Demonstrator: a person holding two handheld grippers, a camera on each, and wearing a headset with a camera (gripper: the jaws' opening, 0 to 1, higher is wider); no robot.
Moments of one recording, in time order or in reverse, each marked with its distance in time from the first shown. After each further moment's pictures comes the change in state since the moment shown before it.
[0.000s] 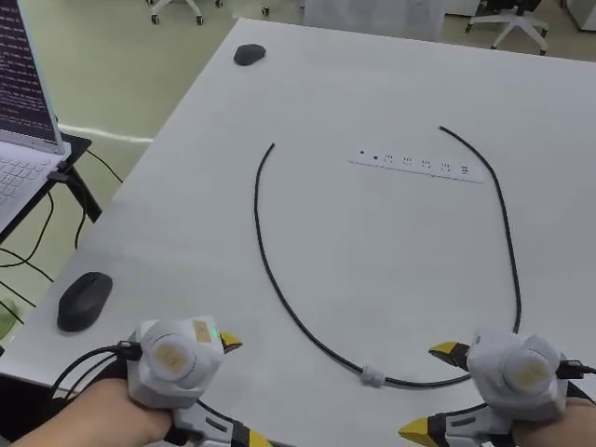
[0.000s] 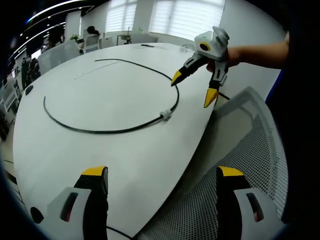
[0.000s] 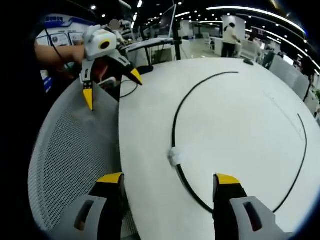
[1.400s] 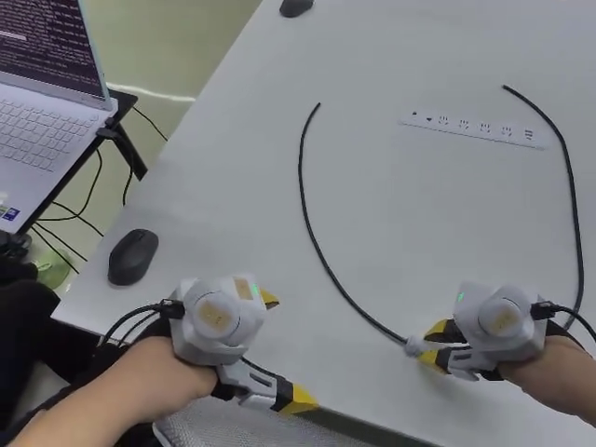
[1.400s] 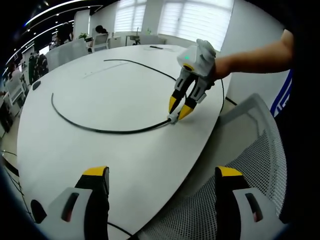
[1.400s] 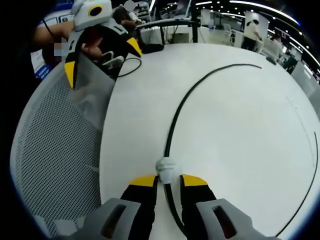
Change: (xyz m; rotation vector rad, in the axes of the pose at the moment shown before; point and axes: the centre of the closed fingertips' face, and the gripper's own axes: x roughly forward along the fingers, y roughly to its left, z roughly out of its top) left arm -0.009 0.010 0.004 -0.056 -0.020 0.057; right arm 0.061 -0.018 -0.004 -0.131 0.140 0.074
